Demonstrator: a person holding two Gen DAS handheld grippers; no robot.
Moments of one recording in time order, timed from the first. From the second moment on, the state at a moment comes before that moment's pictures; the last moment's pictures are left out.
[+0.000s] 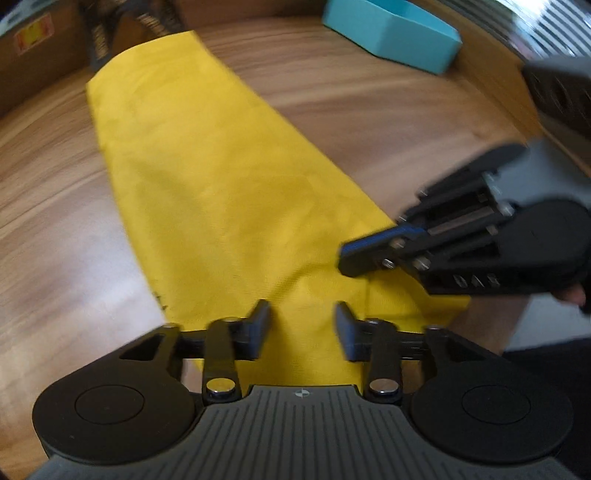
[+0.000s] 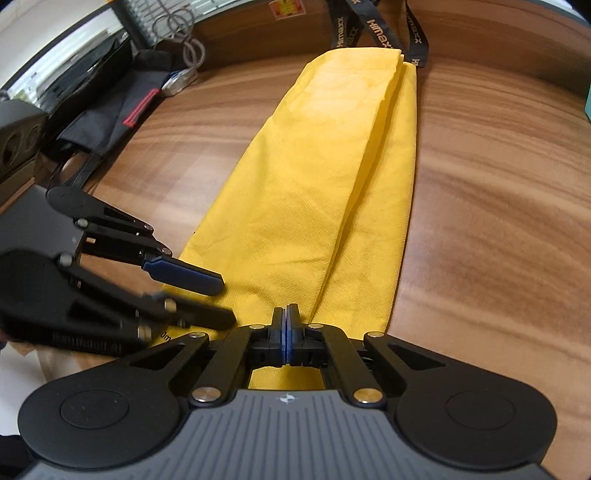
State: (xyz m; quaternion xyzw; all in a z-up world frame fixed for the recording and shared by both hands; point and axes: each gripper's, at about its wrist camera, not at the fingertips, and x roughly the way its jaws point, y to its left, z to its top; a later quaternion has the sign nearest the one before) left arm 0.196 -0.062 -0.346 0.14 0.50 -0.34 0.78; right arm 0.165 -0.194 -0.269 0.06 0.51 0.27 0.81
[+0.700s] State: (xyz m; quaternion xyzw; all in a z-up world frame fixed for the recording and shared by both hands) left arm 0.128 -0.020 -0.345 0.13 0.44 -0.30 0.84; right arm 0.042 -0.153 -0.257 0.01 0.48 0.16 0.86
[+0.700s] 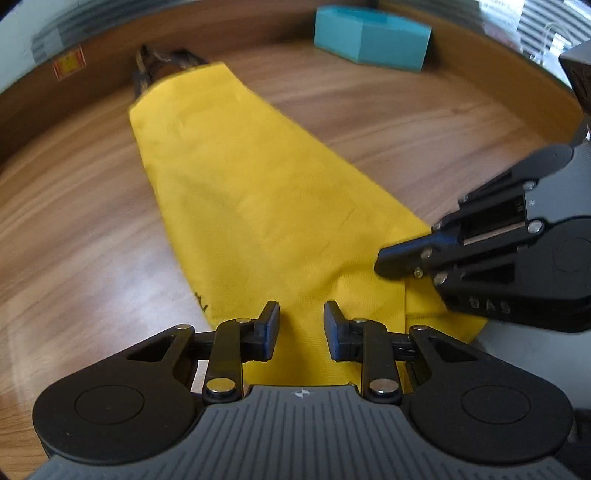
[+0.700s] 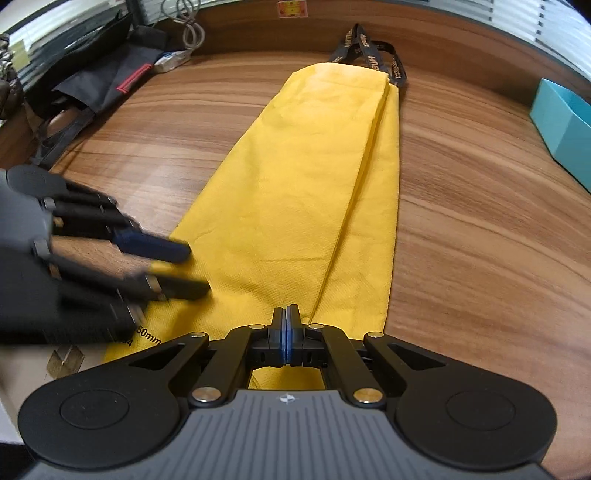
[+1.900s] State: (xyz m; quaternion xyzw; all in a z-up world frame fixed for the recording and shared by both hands) left arm 0.147 -0.016 -0.343 0.16 0.46 -0.37 0.79; right arm -0.086 -0.074 -0.322 -0.56 0.20 0.23 0.77
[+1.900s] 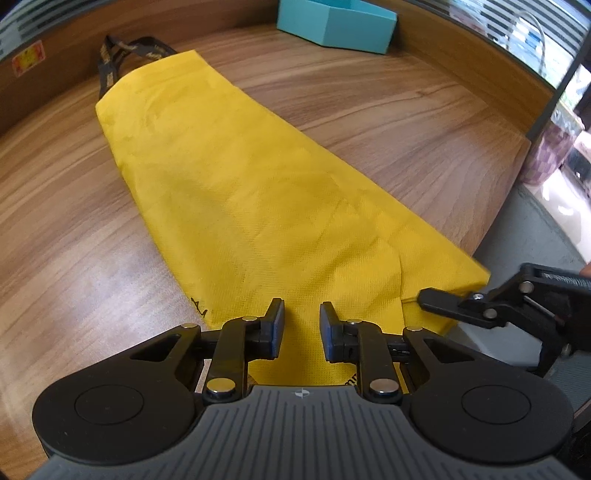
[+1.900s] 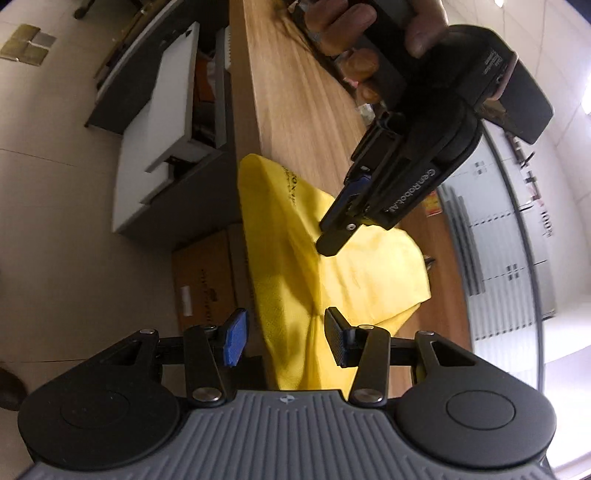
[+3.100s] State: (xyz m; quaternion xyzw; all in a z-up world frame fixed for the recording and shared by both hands) left arm 0.180 -0.022 -0.333 0.18 0.53 -0.45 0.70; right arm 0.206 -0.109 -0.266 -0.12 0.68 0.43 0.58
